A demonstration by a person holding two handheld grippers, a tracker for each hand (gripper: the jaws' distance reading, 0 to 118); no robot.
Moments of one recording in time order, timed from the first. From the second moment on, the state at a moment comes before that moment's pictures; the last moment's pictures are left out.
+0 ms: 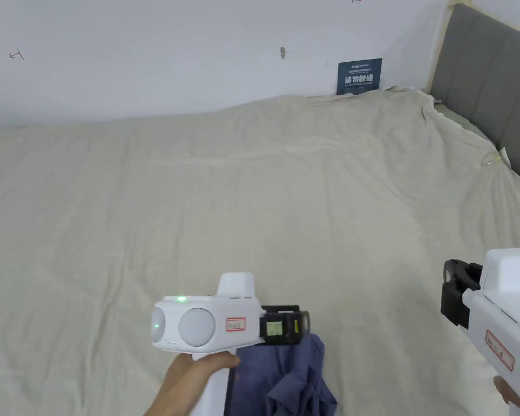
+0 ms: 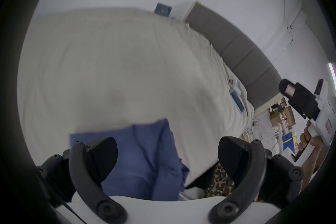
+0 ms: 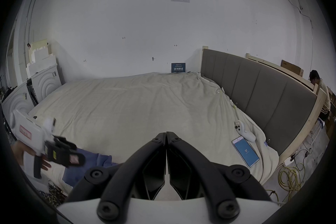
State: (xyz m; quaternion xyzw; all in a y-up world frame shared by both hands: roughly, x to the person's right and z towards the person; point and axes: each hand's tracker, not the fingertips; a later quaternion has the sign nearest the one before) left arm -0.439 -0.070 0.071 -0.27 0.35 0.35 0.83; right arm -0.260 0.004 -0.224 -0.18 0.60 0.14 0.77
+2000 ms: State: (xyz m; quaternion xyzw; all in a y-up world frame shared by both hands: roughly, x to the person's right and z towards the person) left arm -0.374 -0.070 0.056 -0.16 0.41 0.20 0.87; right arm -0.255 0.018 -0.210 -0.16 0.61 0.12 0.77
